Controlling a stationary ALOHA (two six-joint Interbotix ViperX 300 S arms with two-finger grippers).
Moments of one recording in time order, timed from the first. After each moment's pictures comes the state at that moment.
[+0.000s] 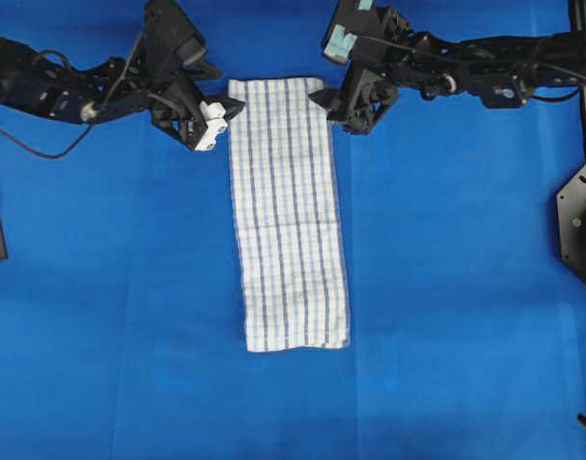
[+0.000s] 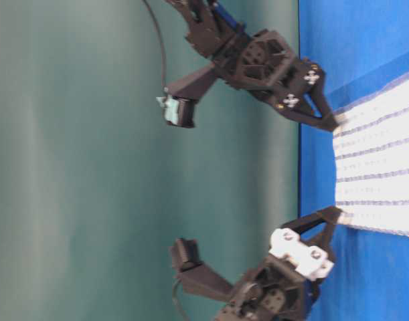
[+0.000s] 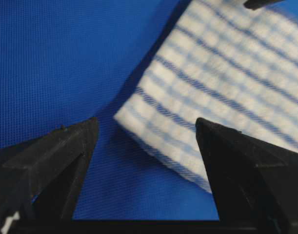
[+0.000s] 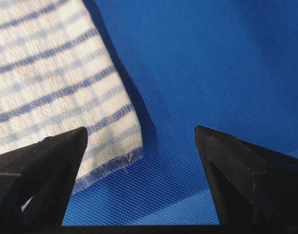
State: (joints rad) left arm 0.37 0.21 0.78 -0.38 -0.34 0.12; right arm -0.46 0.20 0.65 0.32 -0.09 -0.26
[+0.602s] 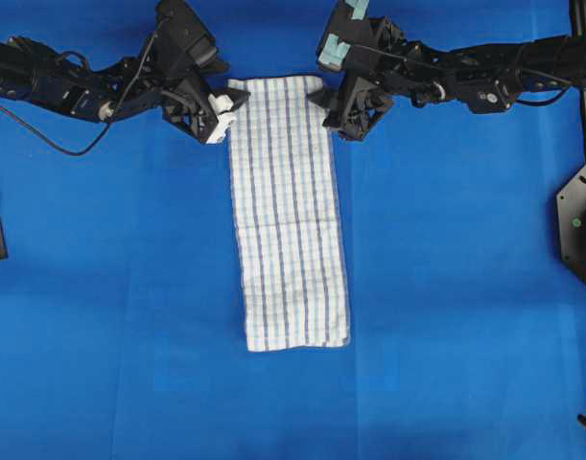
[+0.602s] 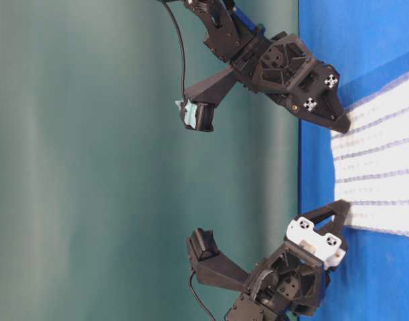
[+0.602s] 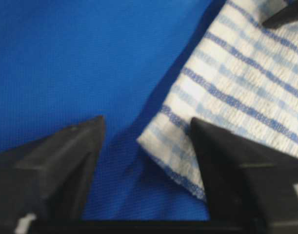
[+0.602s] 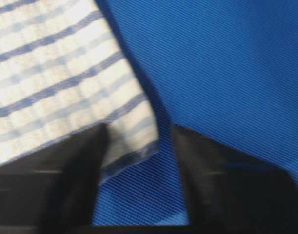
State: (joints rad) left arm 0.39 0.29 0.74 -0.38 -0.38 0.13; right arm -0.45 0.25 0.64 0.33 -0.12 -0.27
